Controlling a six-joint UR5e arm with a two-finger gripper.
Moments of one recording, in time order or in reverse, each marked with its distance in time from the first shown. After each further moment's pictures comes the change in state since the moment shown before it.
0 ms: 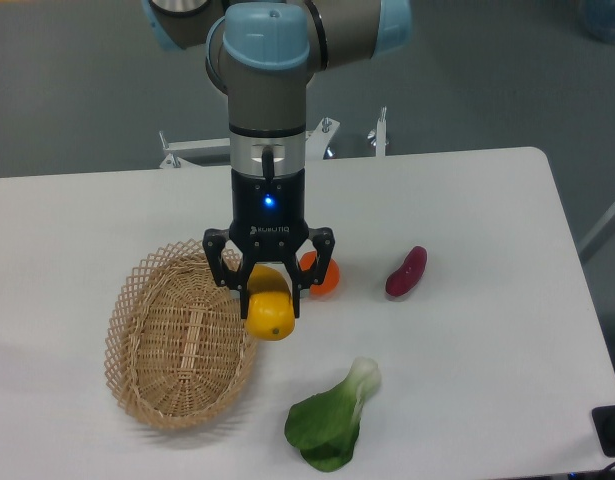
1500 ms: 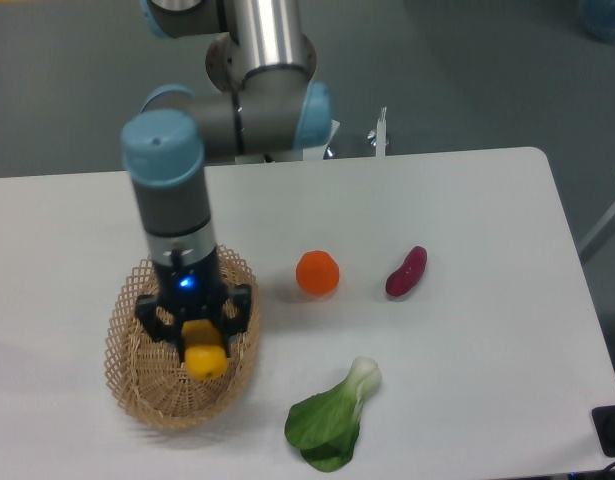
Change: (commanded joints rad) arm -0.293 -0.244 -0.009 0.011 0.279 -0.215
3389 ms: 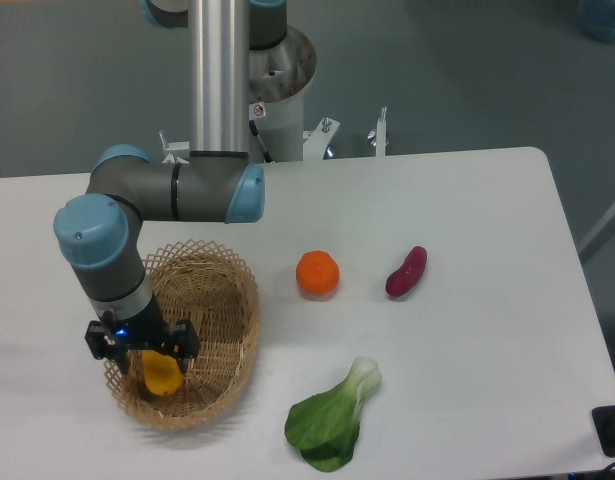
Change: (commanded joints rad) arm -0.072 -0.089 0.023 0.002 0.016 0.018
